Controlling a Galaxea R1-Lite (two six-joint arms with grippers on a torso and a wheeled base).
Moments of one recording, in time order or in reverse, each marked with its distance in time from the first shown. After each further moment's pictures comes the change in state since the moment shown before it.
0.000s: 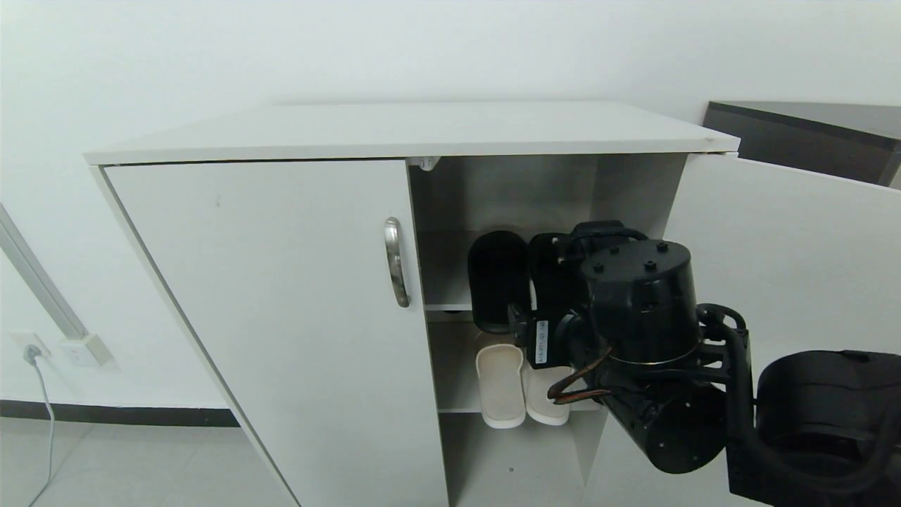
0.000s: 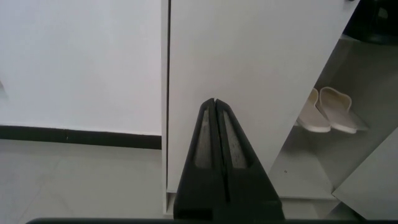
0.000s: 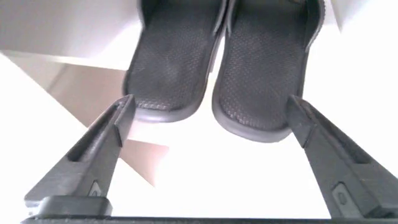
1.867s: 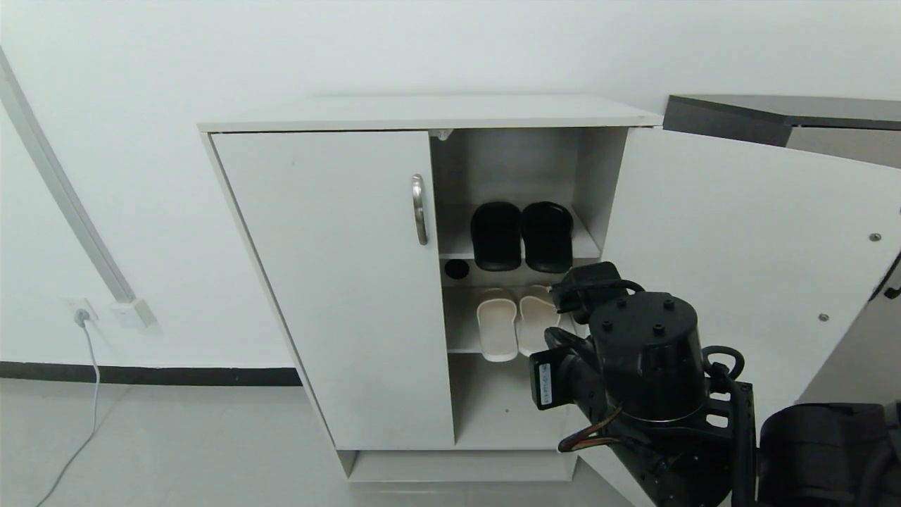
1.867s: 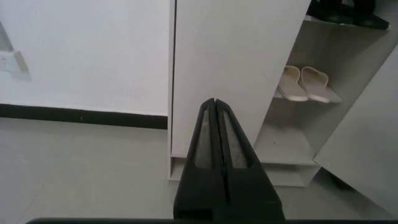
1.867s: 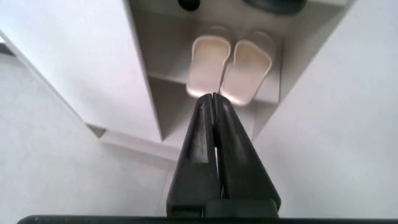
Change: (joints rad) left arm 0.000 0.000 0.000 0.000 0.000 0.000; right arm 0.015 0.014 0.158 -0.165 0.029 -0.077
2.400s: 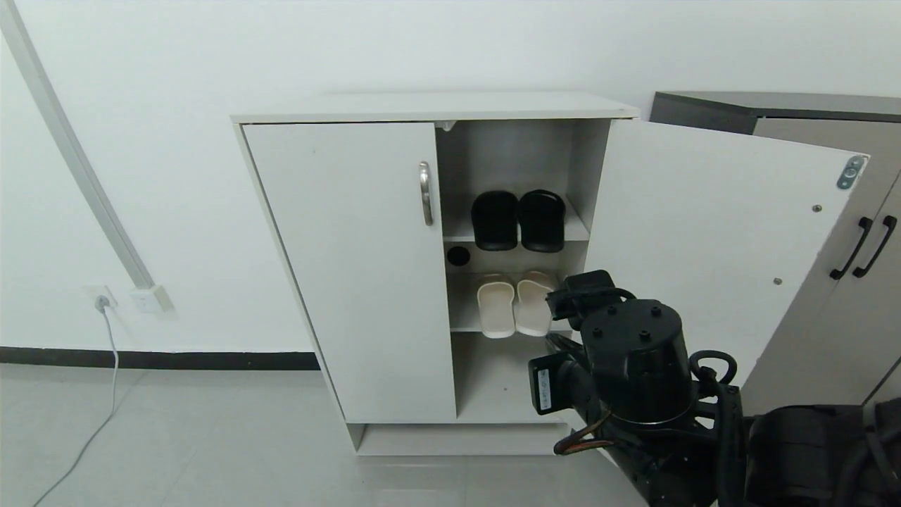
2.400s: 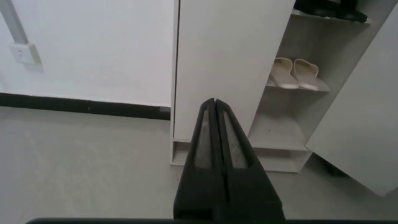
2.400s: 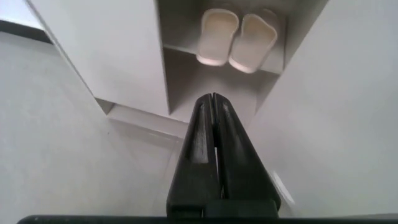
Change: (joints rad) left arm 0.000 0.000 0.000 0.000 0.002 0.000; right arm -0.002 0.021 0.005 -0.001 0.001 0.000
